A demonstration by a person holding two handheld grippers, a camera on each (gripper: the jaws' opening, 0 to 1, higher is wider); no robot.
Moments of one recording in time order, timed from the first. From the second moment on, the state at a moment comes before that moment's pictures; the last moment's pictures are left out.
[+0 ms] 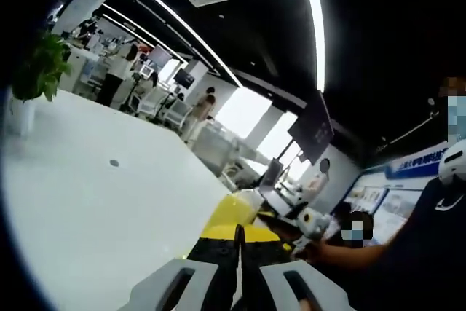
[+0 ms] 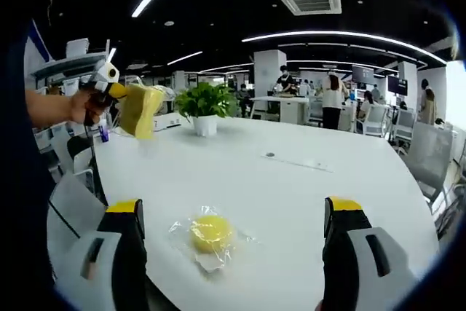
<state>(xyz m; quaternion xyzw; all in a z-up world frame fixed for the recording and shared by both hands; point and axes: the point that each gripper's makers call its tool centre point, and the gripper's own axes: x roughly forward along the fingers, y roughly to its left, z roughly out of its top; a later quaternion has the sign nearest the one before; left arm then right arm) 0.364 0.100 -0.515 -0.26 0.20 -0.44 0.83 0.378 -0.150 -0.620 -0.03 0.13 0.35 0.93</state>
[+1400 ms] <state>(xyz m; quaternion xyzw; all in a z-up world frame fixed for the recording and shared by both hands) 0.377 0.104 -0.606 -0.31 0.31 -0.43 0.79 0.342 -0.194 -0.681 0.02 0.22 0.27 0.94</state>
